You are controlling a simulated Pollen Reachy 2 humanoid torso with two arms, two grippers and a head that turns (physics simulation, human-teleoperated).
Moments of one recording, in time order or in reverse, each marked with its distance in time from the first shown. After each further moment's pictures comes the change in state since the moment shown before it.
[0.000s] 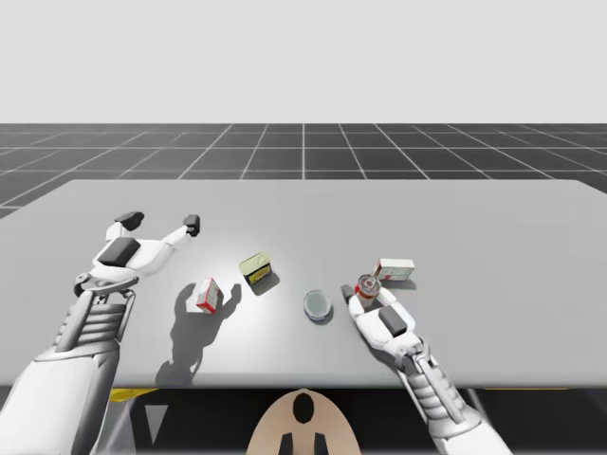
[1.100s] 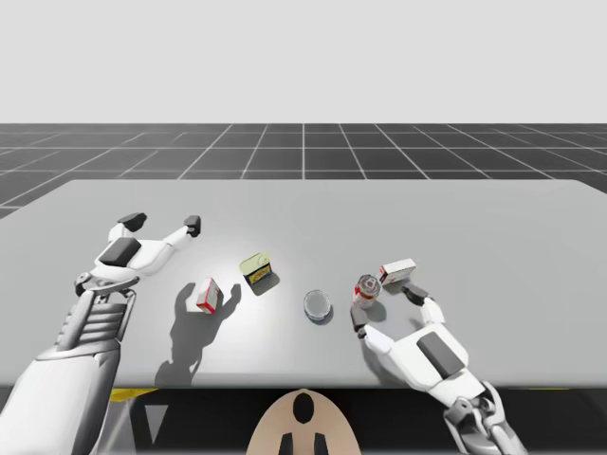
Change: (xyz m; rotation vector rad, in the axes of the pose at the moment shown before) left arm -0.002 0.001 -0.001 -0.010 0.015 0.024; right arm 0.036 -0.005 0.077 0.030 -0.093 0.048
